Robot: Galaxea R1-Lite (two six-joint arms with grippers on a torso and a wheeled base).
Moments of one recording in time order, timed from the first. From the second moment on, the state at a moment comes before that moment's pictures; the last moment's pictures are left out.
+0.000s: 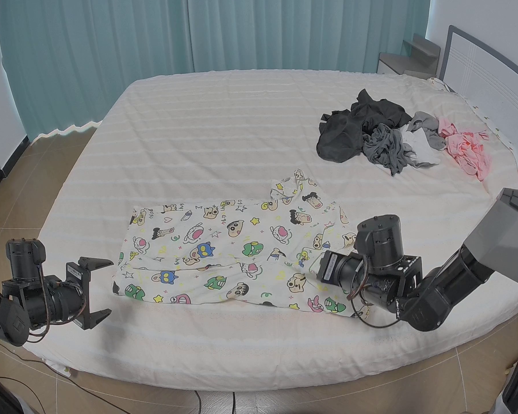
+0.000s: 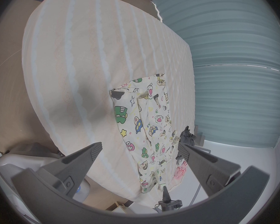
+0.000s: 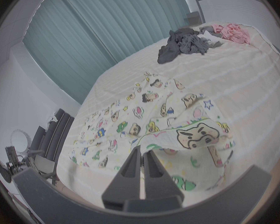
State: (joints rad) left arm 0.12 1.72 -0.29 -0.82 -0.40 -1.30; right arm 0.60 2.10 -0.82 -0.81 -0.22 0.63
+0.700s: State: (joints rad) left arm 0.12 1.72 -0.29 -0.82 -0.40 -1.30; right arm 0.69 2.15 -0.69 -0.82 -0.22 0.85
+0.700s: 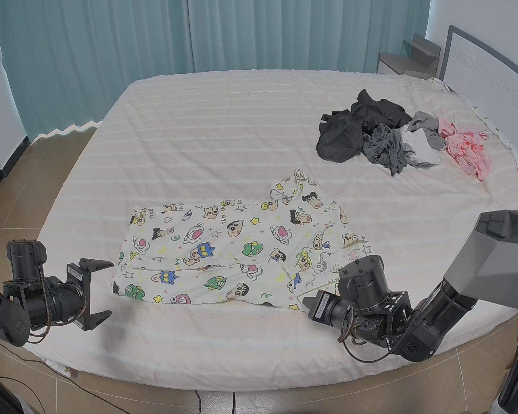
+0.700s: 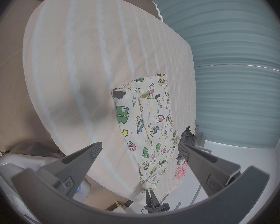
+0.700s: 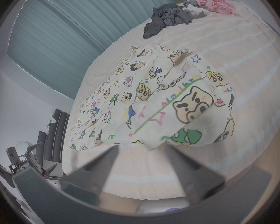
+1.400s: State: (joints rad) left arm 0.12 1.74 -0.28 -0.84 -0.43 -1.31; right arm 0.45 1.98 -0.53 -0.90 0.21 0.75
